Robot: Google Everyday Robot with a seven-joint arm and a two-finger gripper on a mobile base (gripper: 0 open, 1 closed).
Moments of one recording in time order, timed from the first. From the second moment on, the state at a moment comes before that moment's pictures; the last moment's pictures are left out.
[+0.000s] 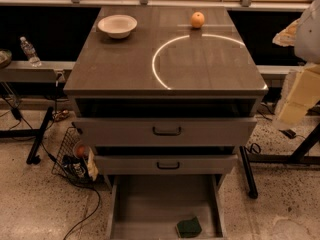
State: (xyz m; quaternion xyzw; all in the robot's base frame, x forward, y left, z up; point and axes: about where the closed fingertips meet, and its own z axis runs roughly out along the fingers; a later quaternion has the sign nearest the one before) arm 0.438 -0.215 0.984 -0.60 0.78 -0.04 0.17
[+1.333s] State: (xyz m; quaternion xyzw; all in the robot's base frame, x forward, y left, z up) arm 0.456 -0.248 0.817 -0.62 0.76 0.03 0.18
